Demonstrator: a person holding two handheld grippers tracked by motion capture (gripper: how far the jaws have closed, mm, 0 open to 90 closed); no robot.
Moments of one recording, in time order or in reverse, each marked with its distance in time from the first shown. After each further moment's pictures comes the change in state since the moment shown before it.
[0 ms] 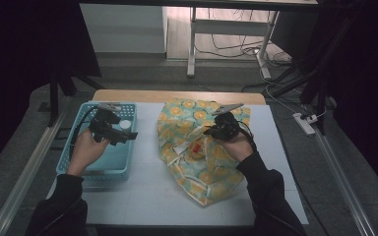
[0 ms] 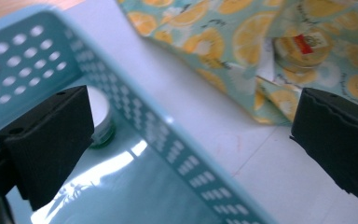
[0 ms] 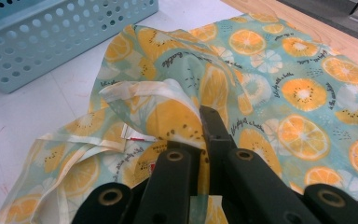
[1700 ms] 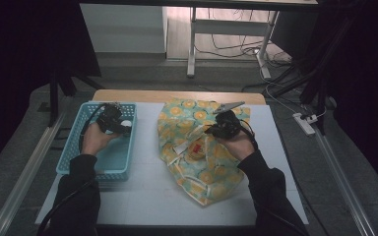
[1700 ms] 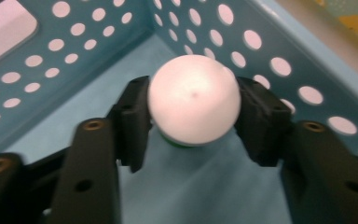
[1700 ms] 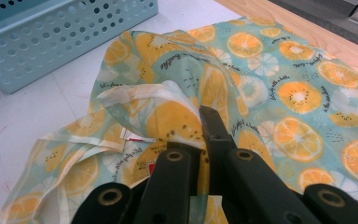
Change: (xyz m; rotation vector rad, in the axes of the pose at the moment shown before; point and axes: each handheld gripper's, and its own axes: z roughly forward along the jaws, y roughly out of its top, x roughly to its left) left arm 0.057 0.004 0.069 0.193 0.109 0.028; right arm -0.002 0.004 -0.004 0.002 0.001 -0.008
